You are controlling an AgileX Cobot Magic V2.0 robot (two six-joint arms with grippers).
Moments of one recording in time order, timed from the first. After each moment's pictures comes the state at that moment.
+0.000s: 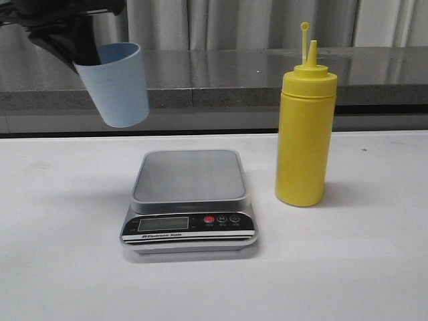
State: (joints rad) left arm -0.32 1.74 -1.51 -0.15 0.88 0.01; right arm 0.01 -0.01 0.03 -0.12 0.07 0.10
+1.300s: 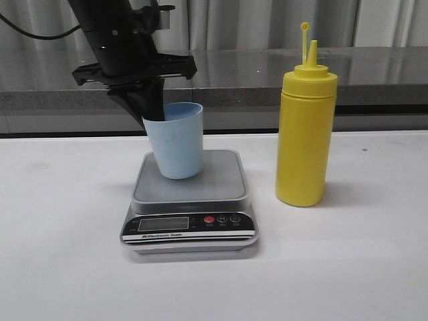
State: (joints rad) left arm -0.44 2.01 -1.69 -0.19 0.96 0.01; right arm 0.01 -0.01 0.03 -0.12 0.07 0.10
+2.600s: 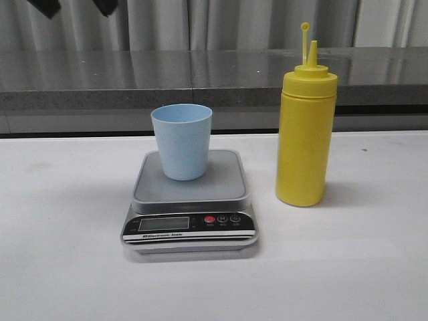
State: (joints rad) left arm -0.30 1.64 -1.61 -0.11 0.92 0.05; right arm 0.01 -0.01 0.03 -0.12 0.07 0.10
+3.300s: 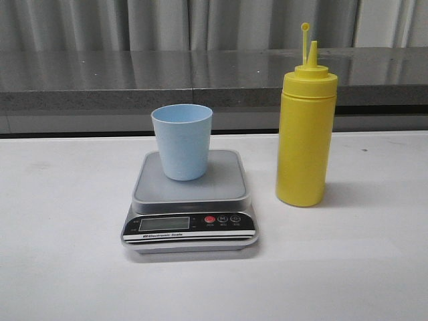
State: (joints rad) left arm -0.21 0.80 -0.56 -0.04 0.08 0.05; right arm 0.01 -0.01 0.03 -0.12 0.07 0.10
